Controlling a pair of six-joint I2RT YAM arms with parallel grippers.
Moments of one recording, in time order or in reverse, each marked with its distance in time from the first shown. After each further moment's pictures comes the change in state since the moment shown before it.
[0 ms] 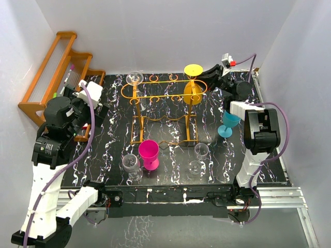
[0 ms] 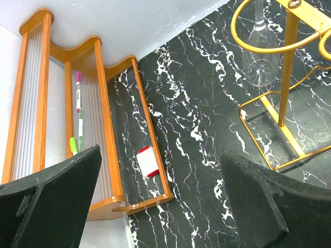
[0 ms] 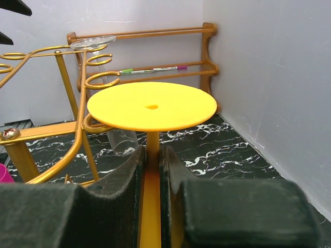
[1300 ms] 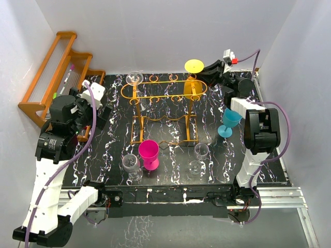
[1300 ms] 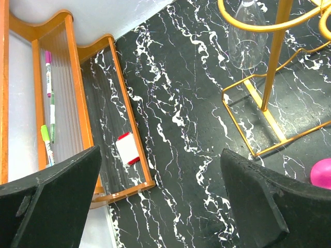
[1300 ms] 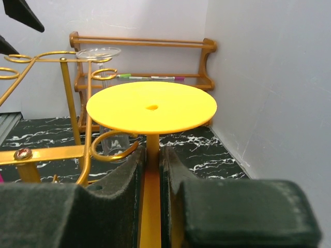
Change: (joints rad) left arm 0.015 0.022 -0.022 -0.052 0.034 -0.051; right arm -0.003 0.003 0.095 0.015 -0.023 -0.005
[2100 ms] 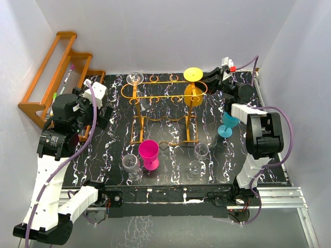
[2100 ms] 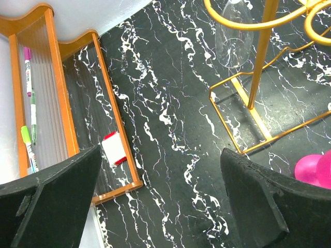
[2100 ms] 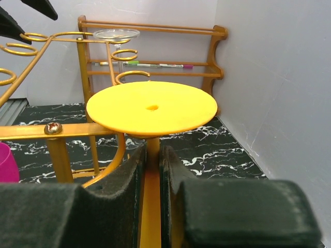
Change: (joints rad) left arm 0.000 0.025 -0.002 -0.011 0.047 -0.037; right arm 0.003 -0.084 -0.159 0.010 -0.034 -0.076
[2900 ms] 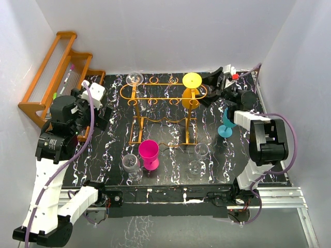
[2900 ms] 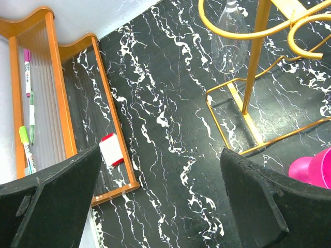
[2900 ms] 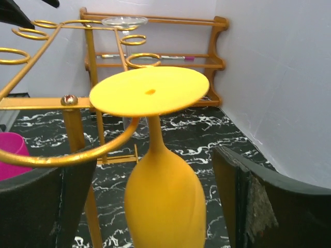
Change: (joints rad) left arm 0.000 -0.017 -0.001 -0.001 0.013 -0.020; right arm -0.011 -0.099 -0.155 0.002 -0.010 -0.032
